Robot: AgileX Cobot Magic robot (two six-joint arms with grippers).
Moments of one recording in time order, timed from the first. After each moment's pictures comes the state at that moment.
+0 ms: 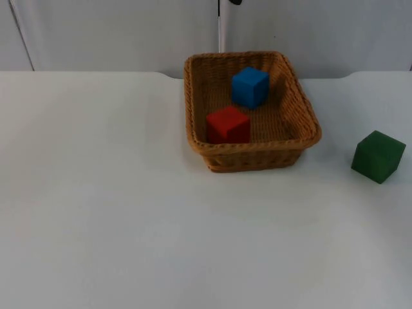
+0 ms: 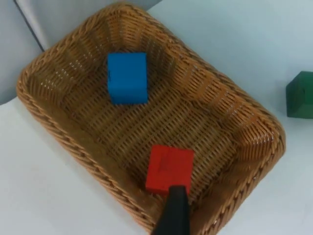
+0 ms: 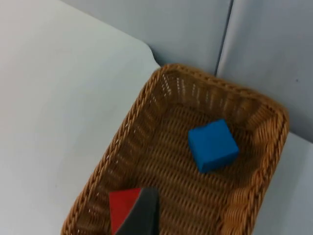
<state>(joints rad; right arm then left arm) 0.40 1.98 -2.01 0.16 0.90 -0.21 -0.46 1.83 -1.65 -0.30 0.79 0.37</state>
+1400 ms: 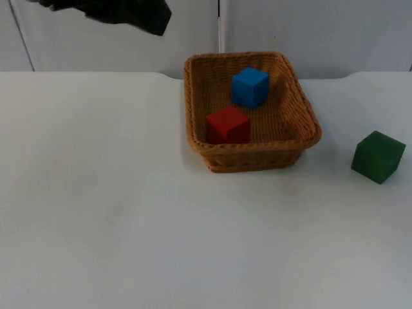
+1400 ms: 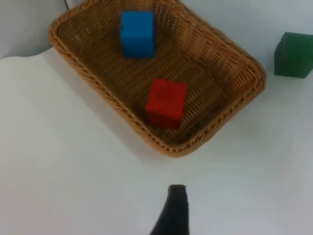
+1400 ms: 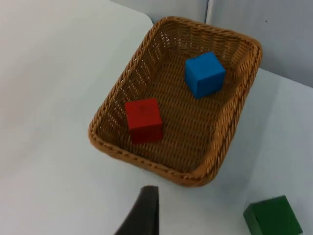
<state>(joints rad) 0.40 1.21 -1.04 0.16 0.56 -0.23 -0.46 1.28 -1.01 -0.28 0.57 0.34</state>
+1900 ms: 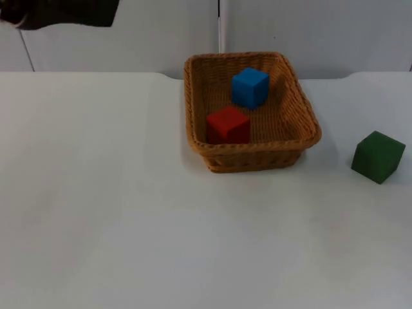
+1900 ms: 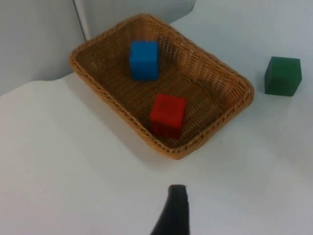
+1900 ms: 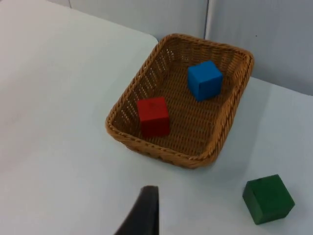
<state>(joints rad) 0.40 0.83 -0.80 0.18 0.56 -0.23 -0.46 0.99 -0.83 -0.28 0.53 0.34</state>
